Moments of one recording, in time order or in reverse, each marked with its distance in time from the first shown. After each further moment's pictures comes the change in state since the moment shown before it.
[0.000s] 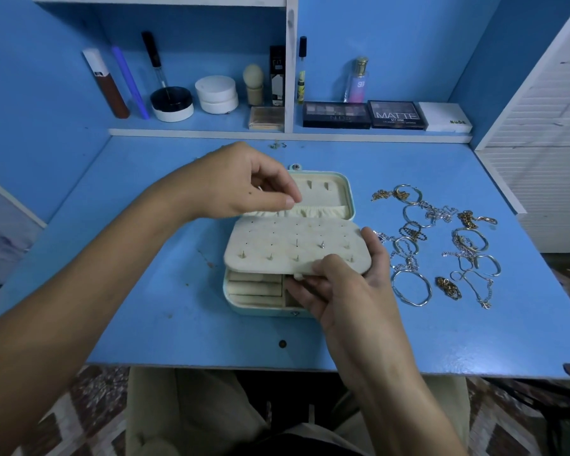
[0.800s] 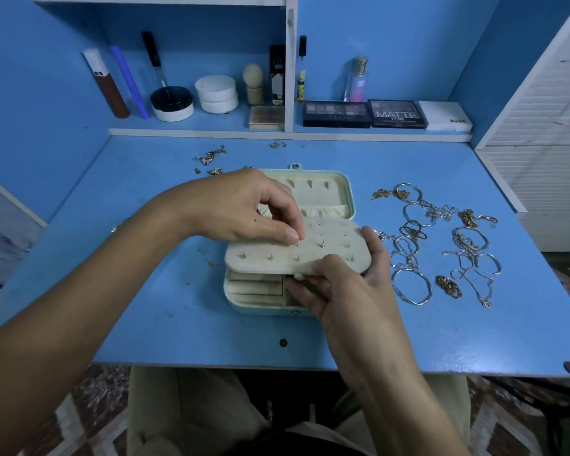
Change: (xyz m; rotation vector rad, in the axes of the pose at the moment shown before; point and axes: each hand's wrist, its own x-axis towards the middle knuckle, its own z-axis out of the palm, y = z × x) left_hand -0.009 0.009 0.010 0.127 -0.224 0.052; right_hand 0.000 0.001 -0.001 -0.023 0.012 -0.012
